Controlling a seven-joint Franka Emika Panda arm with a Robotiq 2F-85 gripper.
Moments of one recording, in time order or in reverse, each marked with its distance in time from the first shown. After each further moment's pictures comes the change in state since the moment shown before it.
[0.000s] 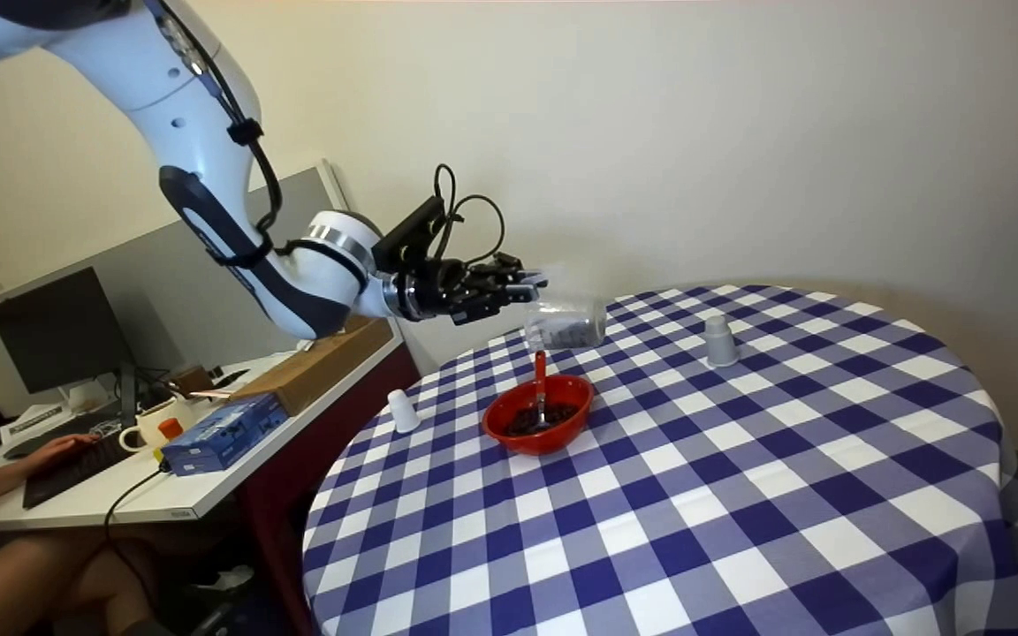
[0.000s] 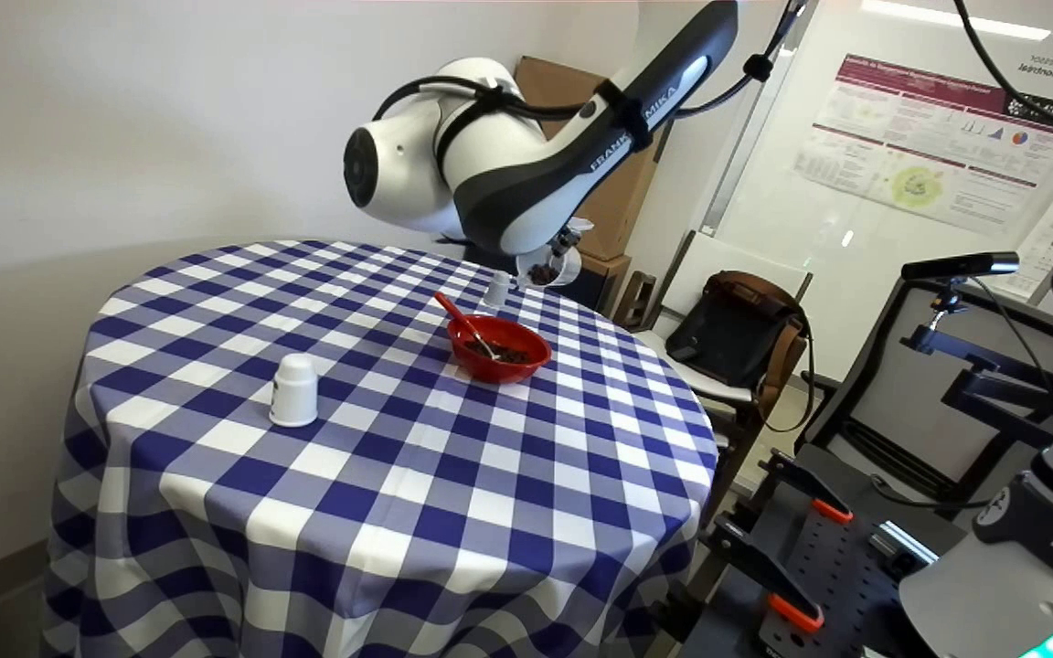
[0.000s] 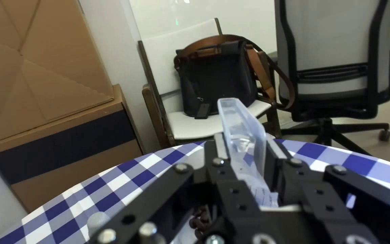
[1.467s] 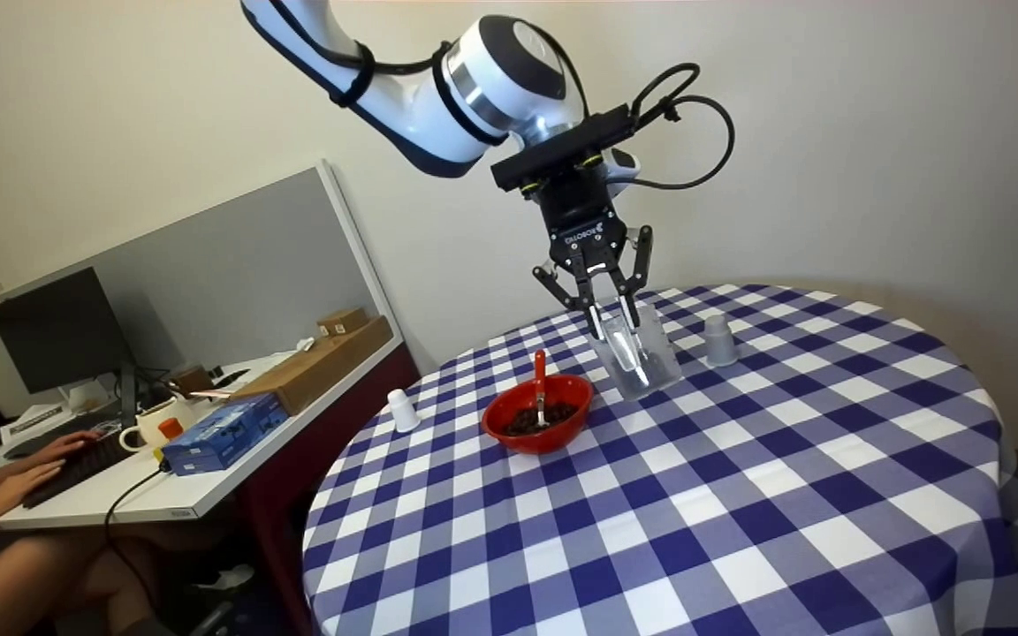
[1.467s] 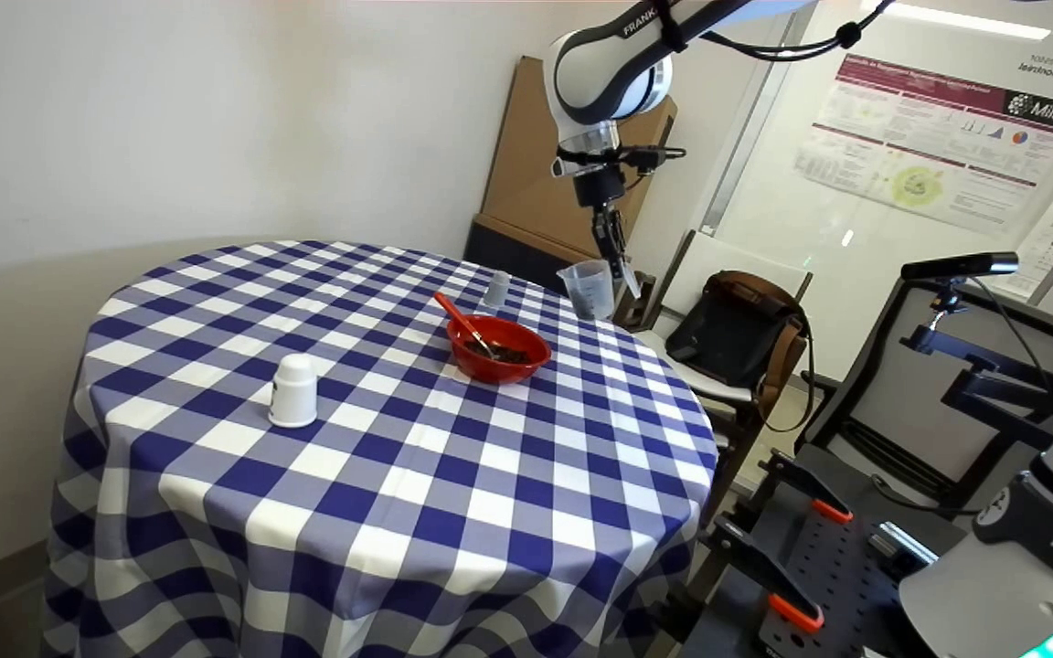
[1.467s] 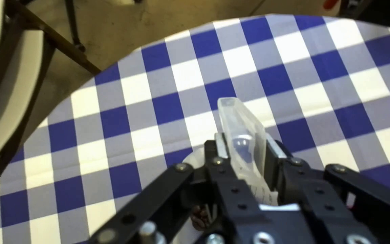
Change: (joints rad) arm -0.359 -0.130 -0.168 0.129 0.935 0.377 -0.070
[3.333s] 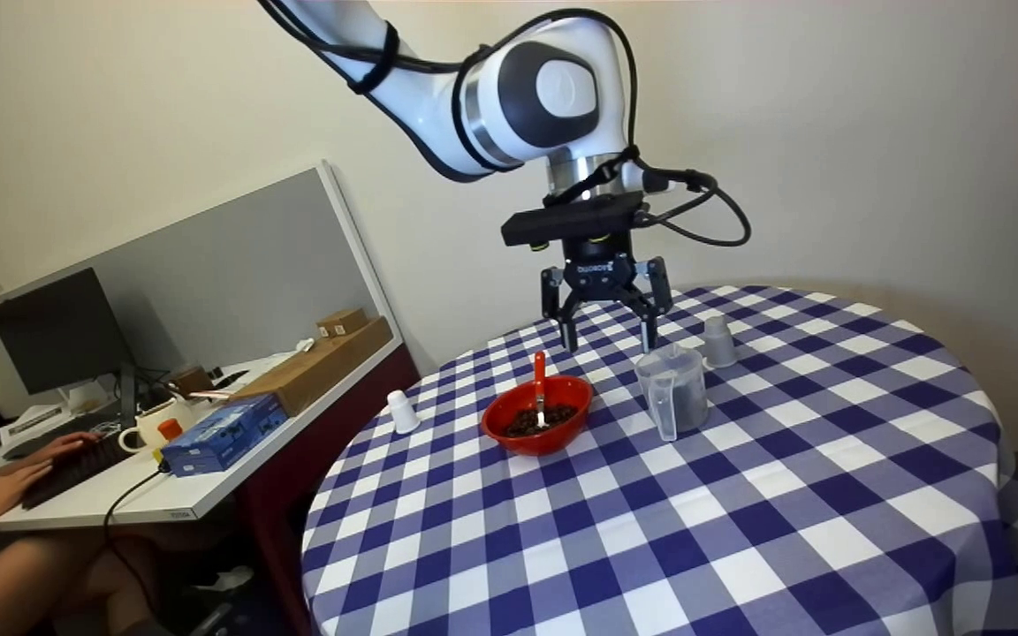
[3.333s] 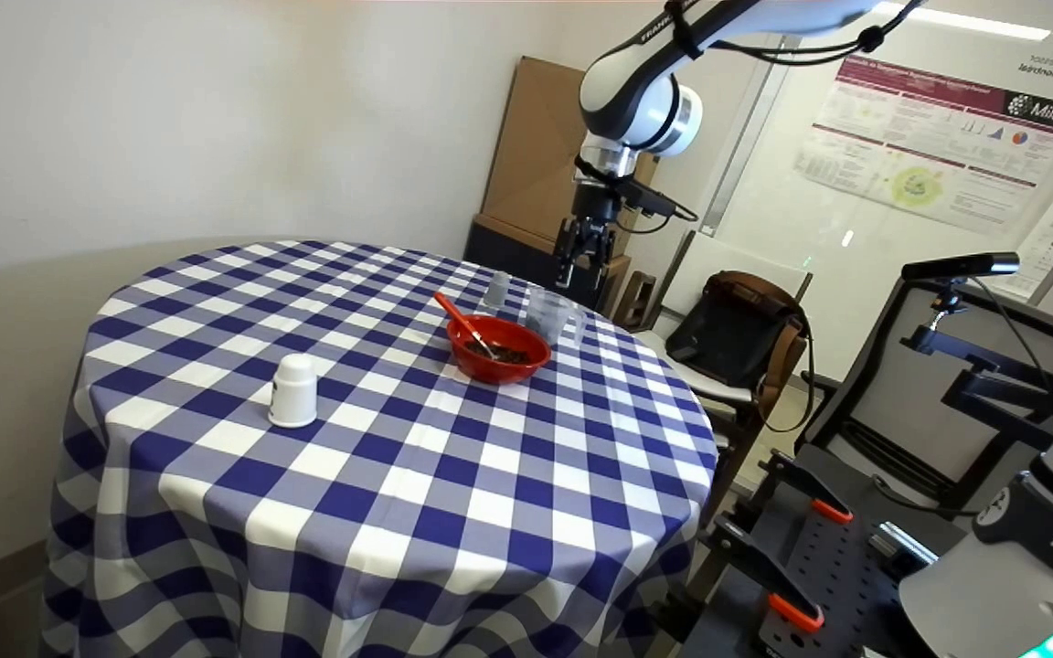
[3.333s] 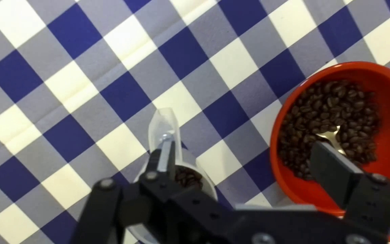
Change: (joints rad) arm -0.069 -0.050 -0.012 -0.178 0.413 0.421 0.071
